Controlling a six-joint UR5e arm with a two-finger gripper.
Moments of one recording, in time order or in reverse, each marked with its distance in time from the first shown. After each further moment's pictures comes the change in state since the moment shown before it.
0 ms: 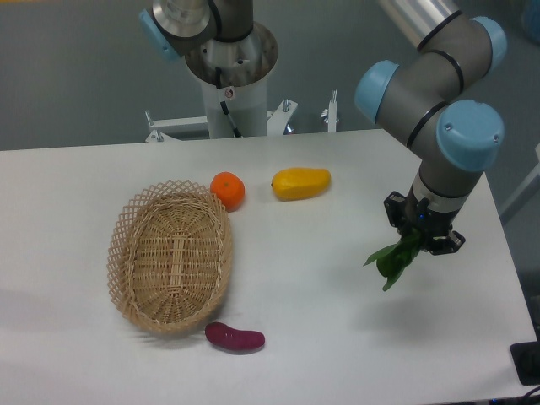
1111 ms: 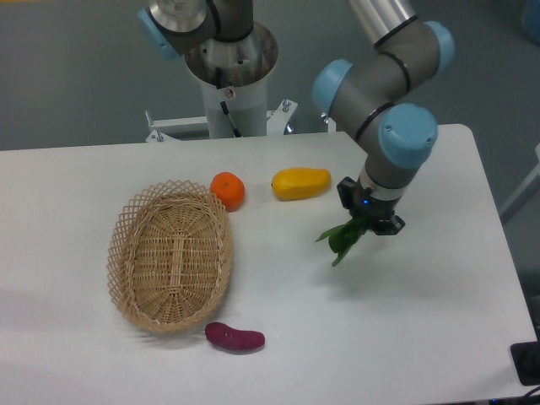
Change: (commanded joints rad) arm -0.018 0.118 -0.425 0.219 0.006 -0.003
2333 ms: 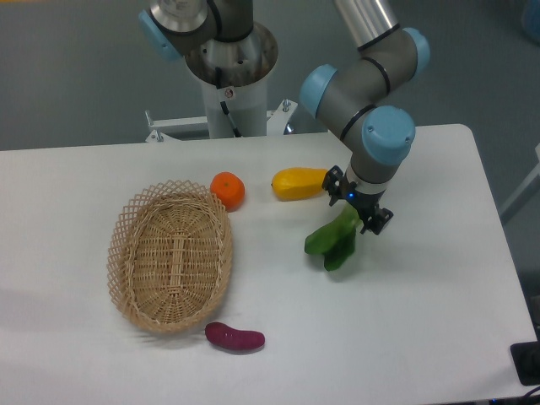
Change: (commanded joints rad) arm 0.034 0.009 0.037 -0.012 0.006 0.067
